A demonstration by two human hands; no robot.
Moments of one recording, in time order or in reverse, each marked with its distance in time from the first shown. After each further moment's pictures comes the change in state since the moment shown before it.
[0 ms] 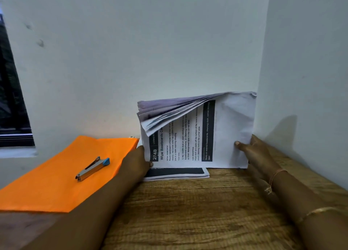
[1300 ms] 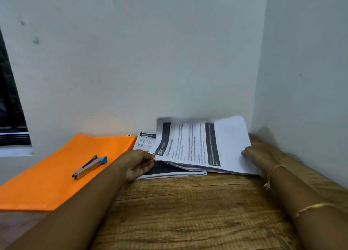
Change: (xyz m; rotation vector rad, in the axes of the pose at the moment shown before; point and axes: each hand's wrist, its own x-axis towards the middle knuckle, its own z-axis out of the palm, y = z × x) left_hand 0.010 0.007 -0.003 -1.194 -0.299 -0.587; right_hand 0.019 0.023 -0.014 -0.280 0.093 0.139
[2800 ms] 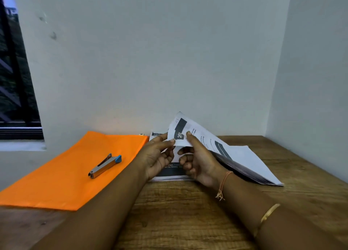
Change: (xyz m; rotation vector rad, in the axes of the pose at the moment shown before) left_hand -0.010 0.007 0.006 -0.255 -0.250 0.231; right_hand -0.096 -0.081 0.133 0.494 -0.711 0.261
